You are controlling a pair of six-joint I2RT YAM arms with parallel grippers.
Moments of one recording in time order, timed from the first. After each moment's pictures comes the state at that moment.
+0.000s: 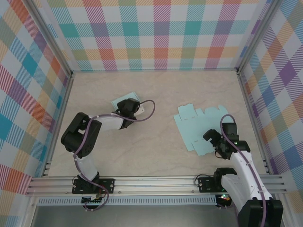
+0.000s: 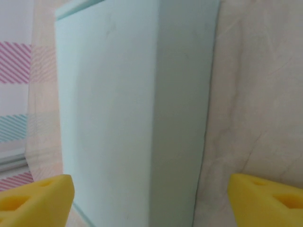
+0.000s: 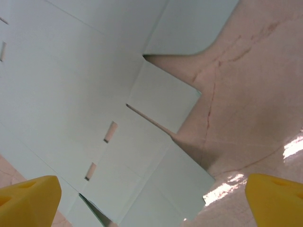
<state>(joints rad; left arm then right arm) -0.50 1.79 0.93 0.01 -0.51 0.76 0.01 0.77 0.45 -0.78 -0.05 0.79</state>
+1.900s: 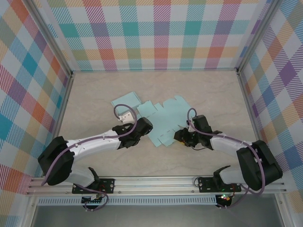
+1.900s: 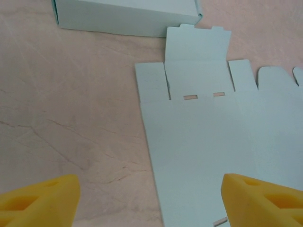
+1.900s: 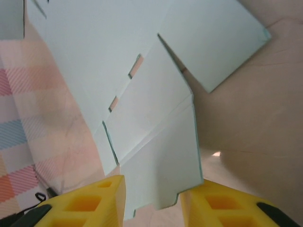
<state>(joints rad) -0.93 1.42 0.87 -0.46 -0.59 -1.29 0.44 1.33 0.45 -0.04 -0.55 0.85</state>
